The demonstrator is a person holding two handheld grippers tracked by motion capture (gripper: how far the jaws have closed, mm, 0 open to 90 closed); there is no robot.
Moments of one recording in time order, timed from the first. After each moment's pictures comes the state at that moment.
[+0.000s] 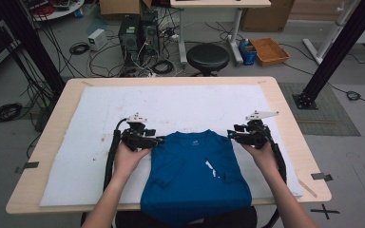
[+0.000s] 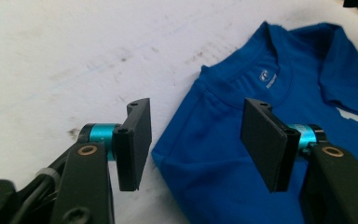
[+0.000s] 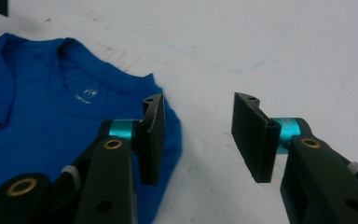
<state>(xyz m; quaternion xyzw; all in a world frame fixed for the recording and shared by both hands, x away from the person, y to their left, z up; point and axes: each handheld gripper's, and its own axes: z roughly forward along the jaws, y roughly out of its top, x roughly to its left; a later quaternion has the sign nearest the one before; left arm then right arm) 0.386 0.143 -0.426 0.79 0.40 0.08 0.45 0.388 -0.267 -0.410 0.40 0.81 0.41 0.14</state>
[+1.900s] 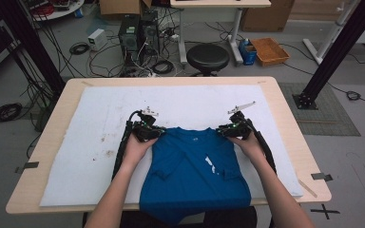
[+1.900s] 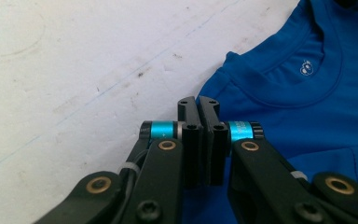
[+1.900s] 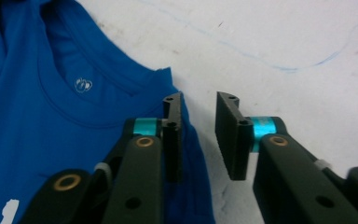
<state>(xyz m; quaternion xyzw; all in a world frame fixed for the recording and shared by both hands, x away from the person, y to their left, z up) 0.422 0.121 -0.432 0.83 0.39 0.10 0.39 0.442 -0.236 -0.436 0.39 0.85 0.36 0.07</state>
